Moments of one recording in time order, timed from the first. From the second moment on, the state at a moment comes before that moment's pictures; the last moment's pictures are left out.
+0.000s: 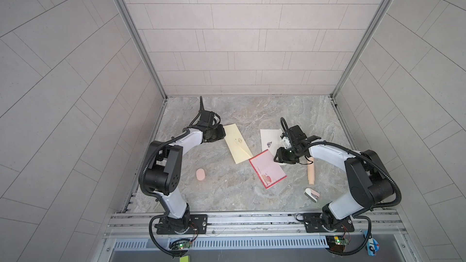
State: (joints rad) left arm -0.24 1.72 1.06 -0.28 0.27 -0.49; right arm 0.34 1.57 0.85 -0.52 -0.37 0.39
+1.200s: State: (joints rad) left arm -0.83 1.79 1.00 -0.35 0.32 0.05; right arm 0.33 1.56 0.78 -0.47 -0.47 0.37
